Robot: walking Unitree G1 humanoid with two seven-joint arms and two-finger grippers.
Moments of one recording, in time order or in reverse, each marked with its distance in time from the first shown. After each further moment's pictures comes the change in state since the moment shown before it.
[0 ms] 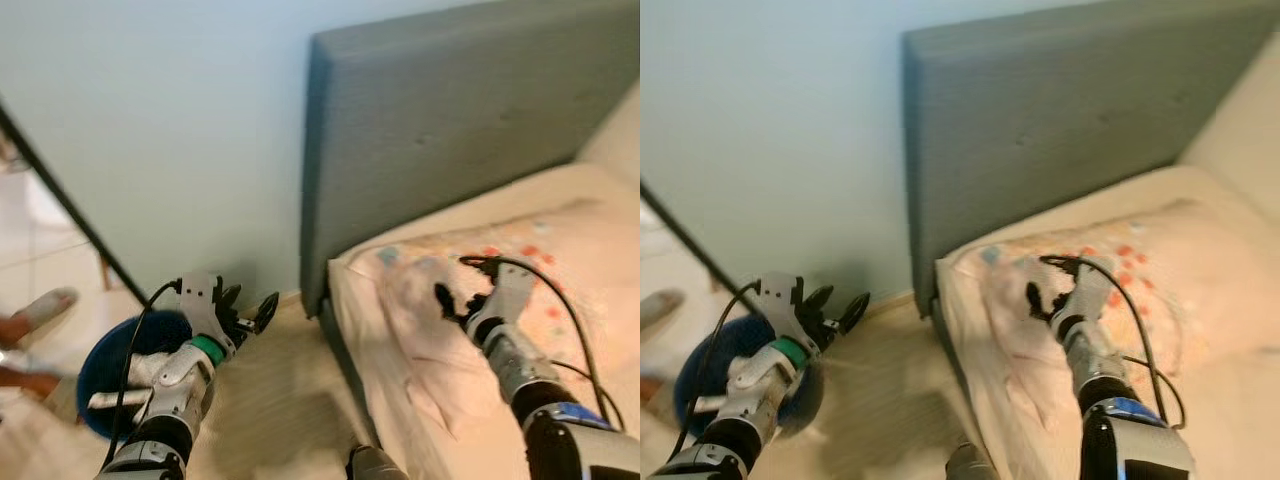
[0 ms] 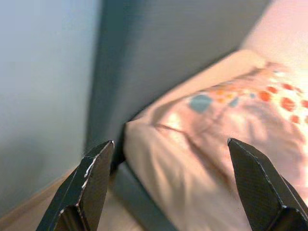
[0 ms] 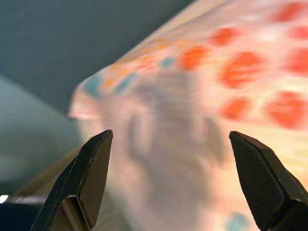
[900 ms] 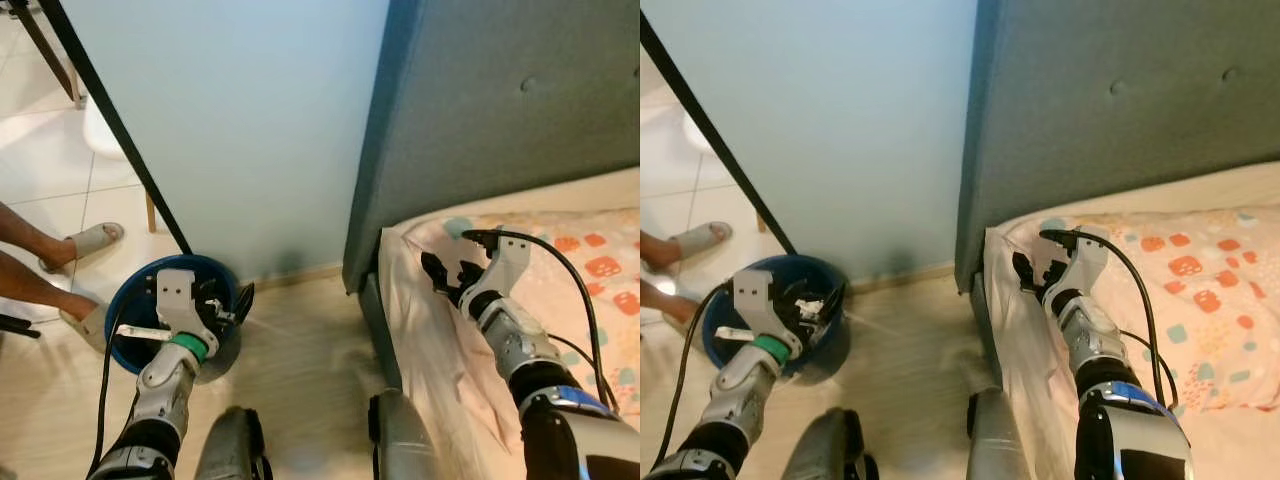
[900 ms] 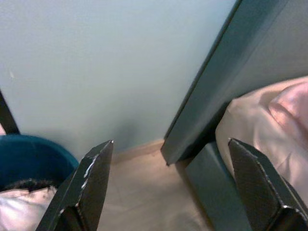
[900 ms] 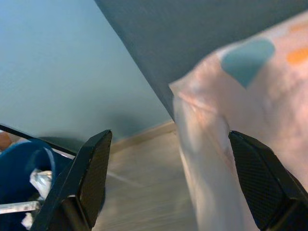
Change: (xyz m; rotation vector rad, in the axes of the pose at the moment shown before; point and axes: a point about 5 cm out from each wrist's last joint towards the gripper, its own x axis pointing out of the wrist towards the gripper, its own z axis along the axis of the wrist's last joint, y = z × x) left arm -0.008 0.020 0.012 0.022 -0.057 0.123; right arm 0.009 0.027 0.027 0.037 -0.072 0.211
